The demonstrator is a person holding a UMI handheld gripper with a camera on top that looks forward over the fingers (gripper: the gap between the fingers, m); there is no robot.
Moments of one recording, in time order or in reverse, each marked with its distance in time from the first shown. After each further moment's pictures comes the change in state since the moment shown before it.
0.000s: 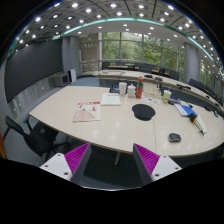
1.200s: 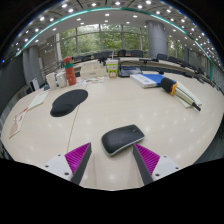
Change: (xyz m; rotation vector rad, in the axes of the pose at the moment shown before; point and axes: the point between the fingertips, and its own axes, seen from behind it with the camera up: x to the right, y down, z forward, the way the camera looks) arm 0.393 0.092 0.252 -0.062 0.259 0.288
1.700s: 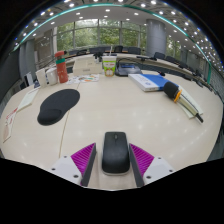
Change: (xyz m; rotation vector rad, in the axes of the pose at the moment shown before) arm 0.009 -0.036 0.055 -0.055 0.083 -0.035
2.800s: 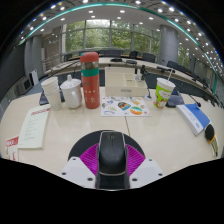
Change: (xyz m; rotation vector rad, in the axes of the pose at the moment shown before) arm -0.231 -0.180 0.137 0.032 -0.039 -0.073
